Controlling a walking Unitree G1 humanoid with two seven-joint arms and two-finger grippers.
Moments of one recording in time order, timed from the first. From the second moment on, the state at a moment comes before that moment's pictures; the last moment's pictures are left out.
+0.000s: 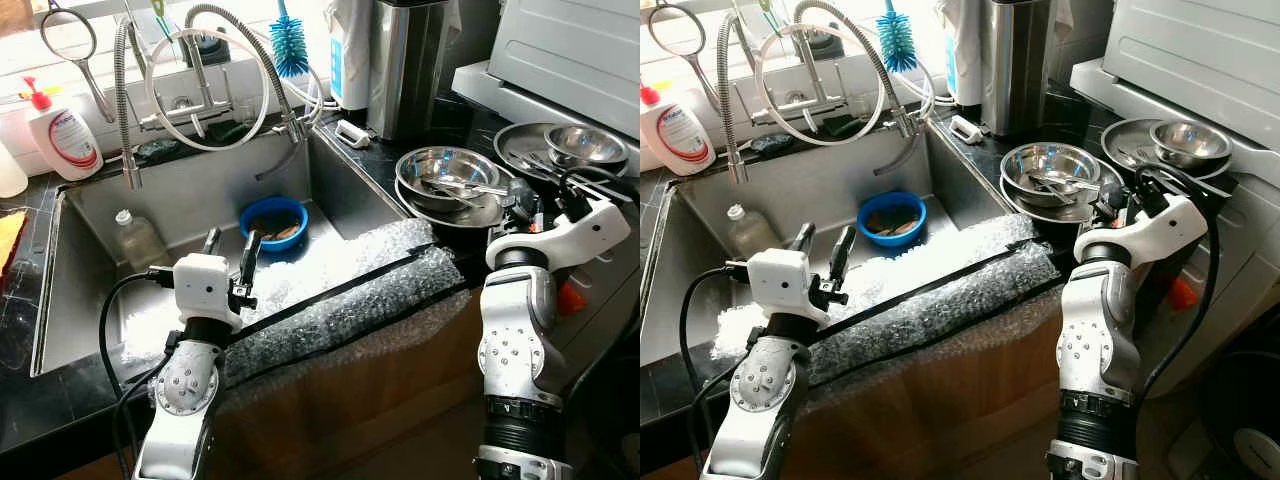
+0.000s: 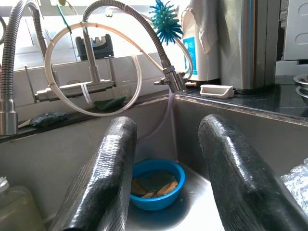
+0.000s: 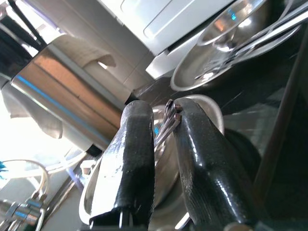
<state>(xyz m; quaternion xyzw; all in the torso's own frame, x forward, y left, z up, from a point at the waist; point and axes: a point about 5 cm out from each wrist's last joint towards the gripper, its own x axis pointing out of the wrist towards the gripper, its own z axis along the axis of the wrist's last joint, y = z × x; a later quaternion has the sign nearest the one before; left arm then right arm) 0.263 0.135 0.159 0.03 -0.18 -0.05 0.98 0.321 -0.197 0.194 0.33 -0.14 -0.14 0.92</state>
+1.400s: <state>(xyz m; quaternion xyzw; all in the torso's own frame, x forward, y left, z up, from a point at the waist) 0.263 0.134 0.155 0.03 -0.17 -0.05 0.98 0.322 -0.204 0.199 0.36 -0.16 -0.14 0.91</state>
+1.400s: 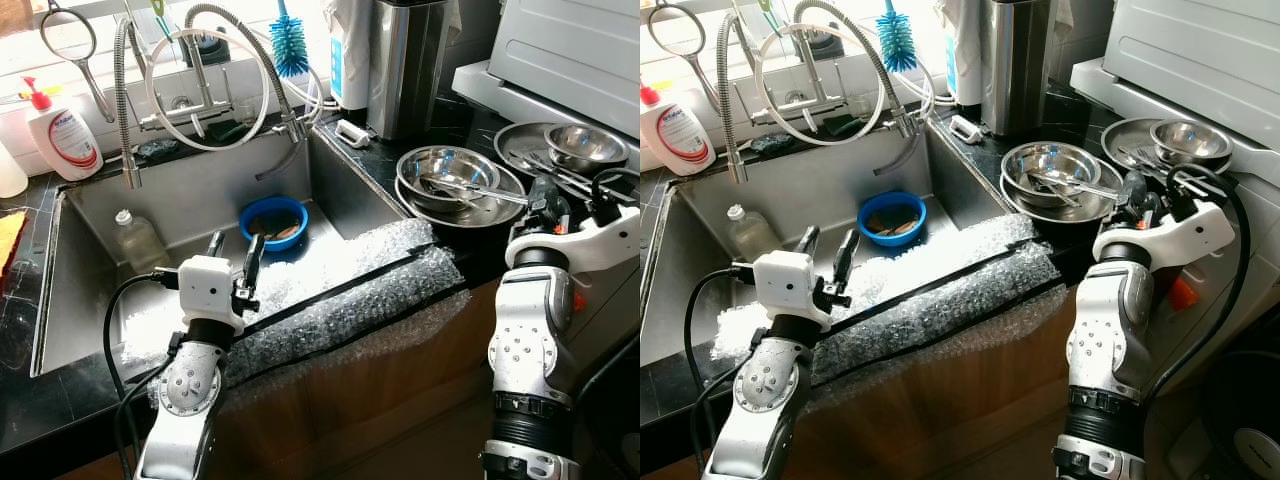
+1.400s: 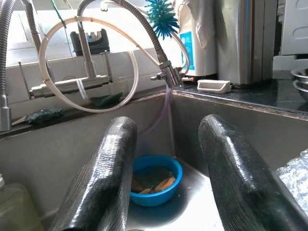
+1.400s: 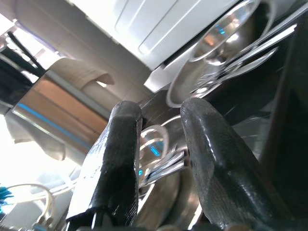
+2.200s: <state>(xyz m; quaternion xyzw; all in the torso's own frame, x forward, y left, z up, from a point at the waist) 0.263 0.133 0.155 0.03 -0.17 -0.05 0.98 0.303 -0.177 0.208 0.36 -0.18 -0.07 0.91</state>
